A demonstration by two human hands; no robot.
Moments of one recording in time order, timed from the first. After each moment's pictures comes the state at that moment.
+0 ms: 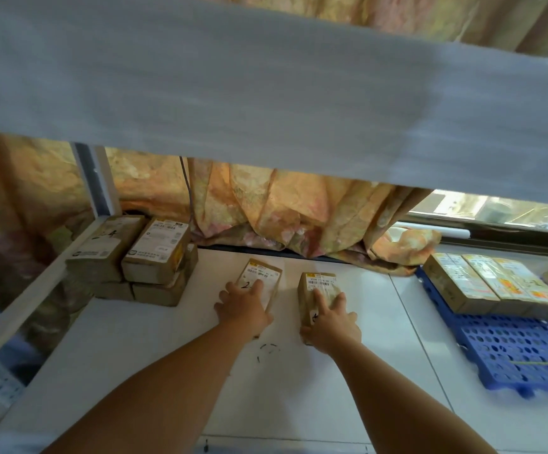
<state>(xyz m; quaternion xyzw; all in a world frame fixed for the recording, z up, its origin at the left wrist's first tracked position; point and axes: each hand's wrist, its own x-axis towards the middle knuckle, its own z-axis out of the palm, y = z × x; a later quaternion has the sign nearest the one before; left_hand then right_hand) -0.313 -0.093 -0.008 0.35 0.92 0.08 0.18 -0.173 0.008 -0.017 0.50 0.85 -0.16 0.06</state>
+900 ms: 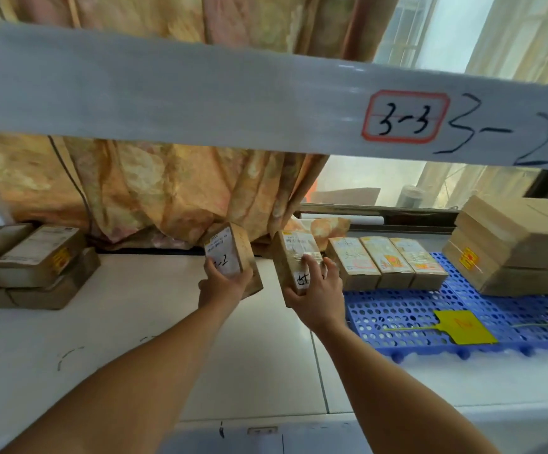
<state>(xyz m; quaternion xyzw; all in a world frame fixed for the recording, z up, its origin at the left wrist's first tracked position) -0.149 0.031 0.022 0.15 0.84 0.47 0.21 0.002 0.123 0.020 0.46 0.84 -0.20 -0.23</state>
